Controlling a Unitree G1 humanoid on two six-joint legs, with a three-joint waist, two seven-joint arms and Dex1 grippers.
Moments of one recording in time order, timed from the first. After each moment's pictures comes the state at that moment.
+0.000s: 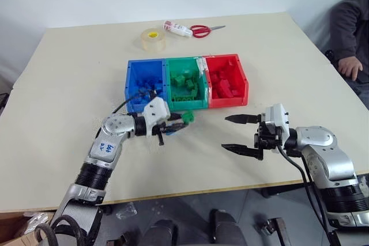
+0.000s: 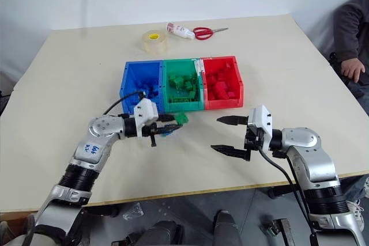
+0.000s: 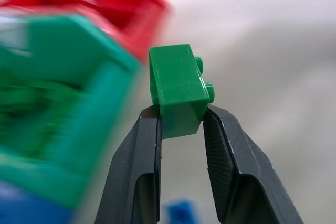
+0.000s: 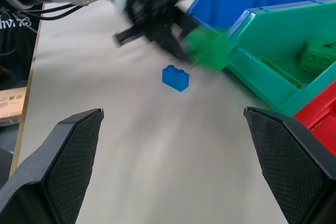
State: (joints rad) left arm -0.62 0.40 -0.09 0.17 -0.16 0.14 -0.86; right arm -0.35 -0.65 -0.01 -0.03 0.49 0.20 1.23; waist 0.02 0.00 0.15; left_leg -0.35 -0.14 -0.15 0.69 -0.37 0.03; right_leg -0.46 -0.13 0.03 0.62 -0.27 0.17
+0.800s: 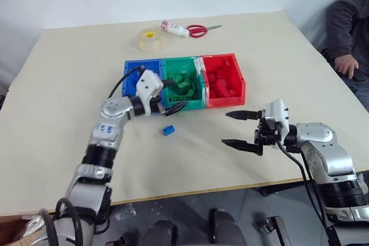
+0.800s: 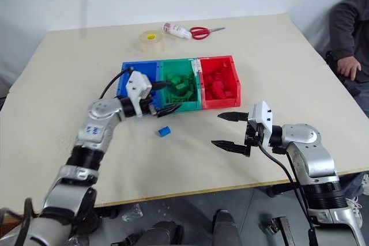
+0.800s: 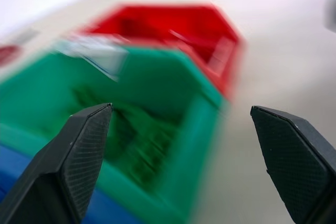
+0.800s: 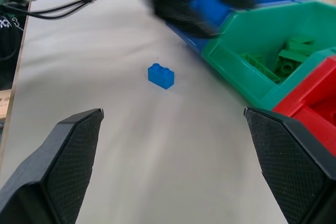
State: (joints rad) left arm -0.62 0.47 -0.04 0.25 -0.22 0.14 -0.93; right arm -0.40 -0.65 -0.01 0.03 0.49 0.19 1.24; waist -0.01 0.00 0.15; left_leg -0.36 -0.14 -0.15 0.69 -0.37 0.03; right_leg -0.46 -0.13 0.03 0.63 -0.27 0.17
